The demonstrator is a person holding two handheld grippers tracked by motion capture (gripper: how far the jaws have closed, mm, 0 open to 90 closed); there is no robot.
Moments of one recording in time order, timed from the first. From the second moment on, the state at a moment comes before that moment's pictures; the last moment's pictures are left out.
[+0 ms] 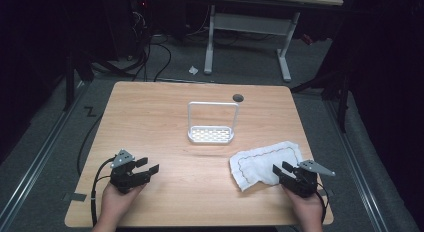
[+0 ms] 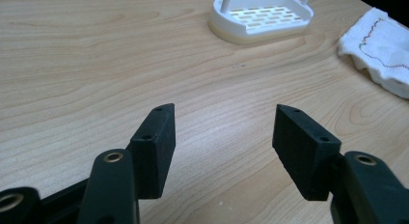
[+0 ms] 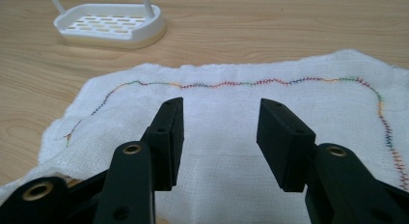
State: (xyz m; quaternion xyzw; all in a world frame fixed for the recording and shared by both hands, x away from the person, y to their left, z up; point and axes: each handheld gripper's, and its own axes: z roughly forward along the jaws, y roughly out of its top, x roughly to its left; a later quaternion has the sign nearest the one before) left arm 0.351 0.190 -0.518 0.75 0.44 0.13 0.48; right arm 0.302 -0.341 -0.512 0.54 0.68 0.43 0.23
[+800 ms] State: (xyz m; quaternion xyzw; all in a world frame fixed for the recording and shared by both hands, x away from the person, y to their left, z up) left arm 0.352 0.180 -0.524 0.75 0.44 0.12 0.47; right arm 0.353 -0.307 -0.516 0.53 0.72 0.40 0.20
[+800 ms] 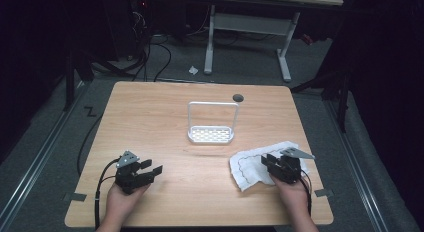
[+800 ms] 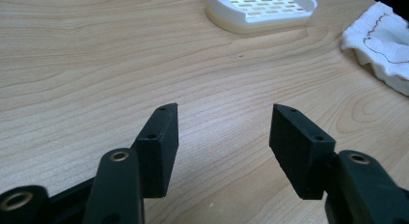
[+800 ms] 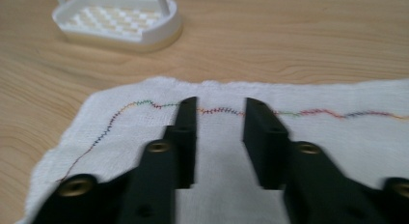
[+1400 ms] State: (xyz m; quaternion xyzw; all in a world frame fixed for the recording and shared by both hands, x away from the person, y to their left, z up) left arm 0.345 0.149 -0.524 0.78 0.40 0.10 0.47; right arm 0.339 -0.231 -0.532 0.41 0.82 0.38 0.13
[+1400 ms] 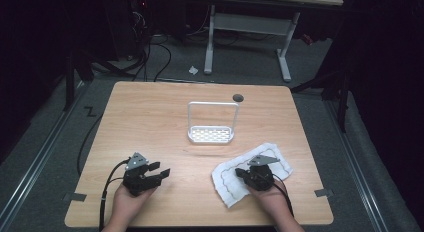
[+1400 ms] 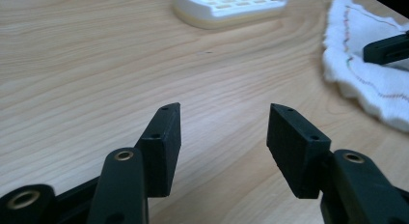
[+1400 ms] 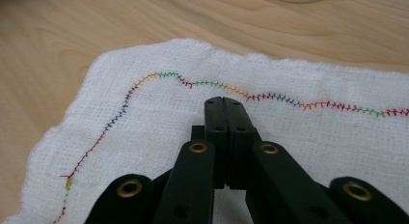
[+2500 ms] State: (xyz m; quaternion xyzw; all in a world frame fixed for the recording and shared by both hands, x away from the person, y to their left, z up) left arm 0.343 0.044 -0.537 0.86 0.27 0.04 0.43; right arm 0.301 -0.295 -0.531 0.49 0.77 0.35 0.20
